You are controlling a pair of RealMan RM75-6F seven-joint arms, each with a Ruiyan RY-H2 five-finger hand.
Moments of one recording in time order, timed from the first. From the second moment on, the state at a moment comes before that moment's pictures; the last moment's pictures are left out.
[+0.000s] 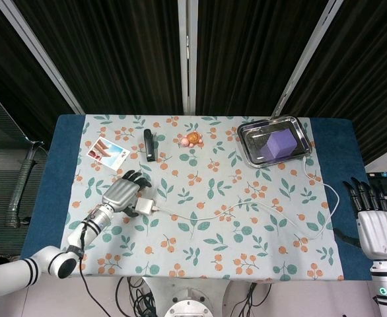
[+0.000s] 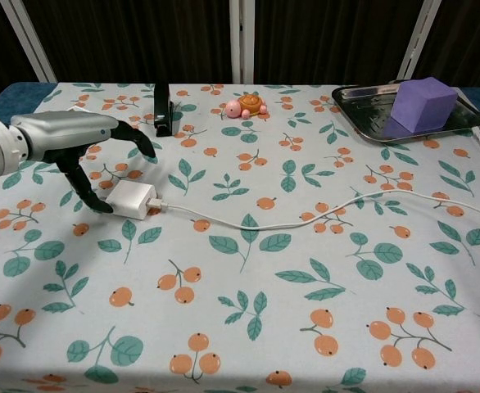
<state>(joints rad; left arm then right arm) -0.73 -1.51 -0.12 -1.37 1.27 0.77 0.14 0.08 -1.07 0.08 -1.76 -1.50 1.51 -0.14</state>
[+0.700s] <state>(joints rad) -0.73 -1.56 -0.10 -1.33 1.25 0.79 0.13 0.09 -1.10 0.09 -1.69 -1.49 1.50 -0.11</state>
